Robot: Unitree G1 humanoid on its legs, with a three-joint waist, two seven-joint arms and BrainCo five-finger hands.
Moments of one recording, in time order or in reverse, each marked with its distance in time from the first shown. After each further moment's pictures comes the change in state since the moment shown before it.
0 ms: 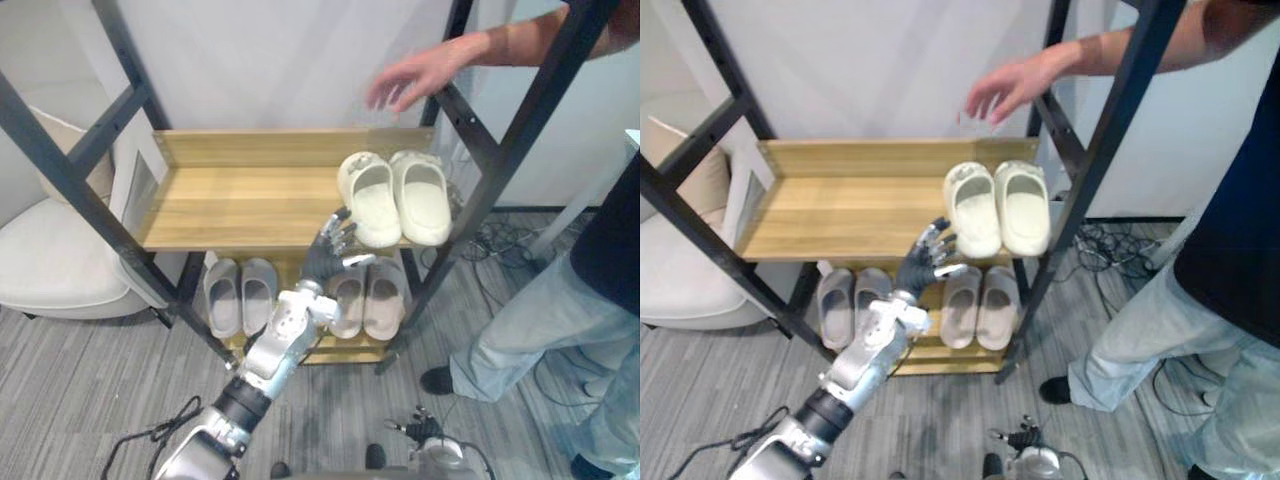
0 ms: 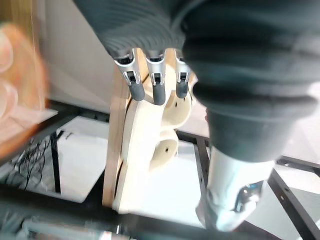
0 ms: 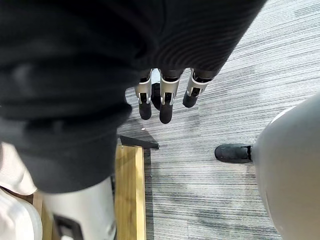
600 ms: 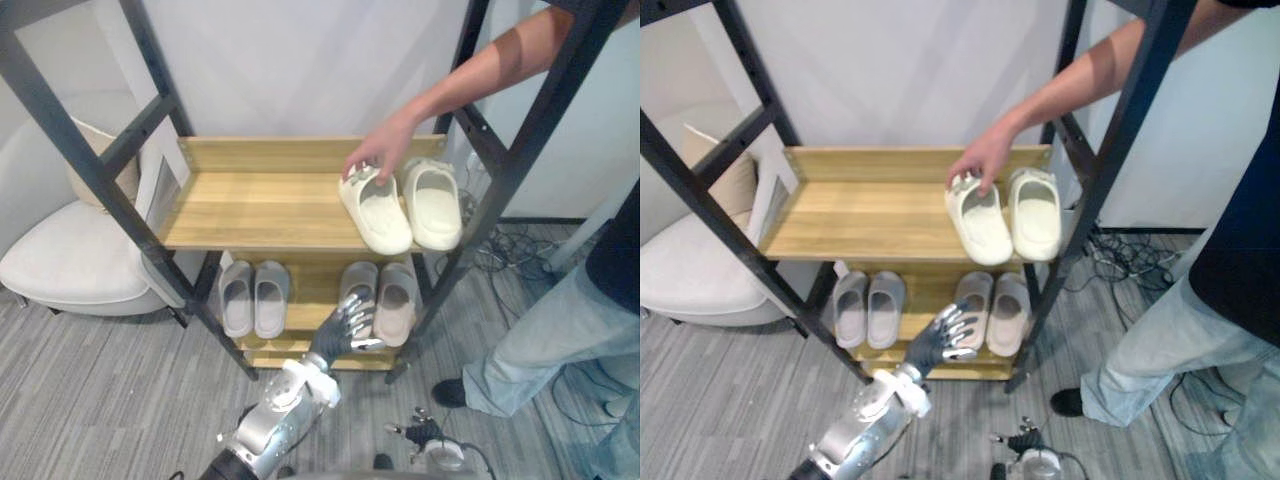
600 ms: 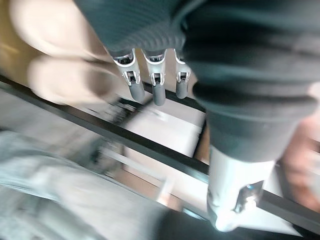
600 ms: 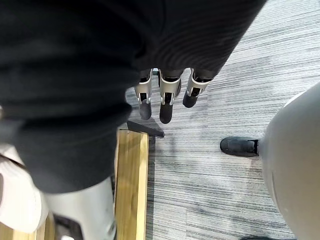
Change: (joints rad) left arm 0.269 0.061 -0.104 0.187 0.008 0.037 -0.165; right arm 0.004 -0.012 0.040 0.001 0.000 -0.002 0.017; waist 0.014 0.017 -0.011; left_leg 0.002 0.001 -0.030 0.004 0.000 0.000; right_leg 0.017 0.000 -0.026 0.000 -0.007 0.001
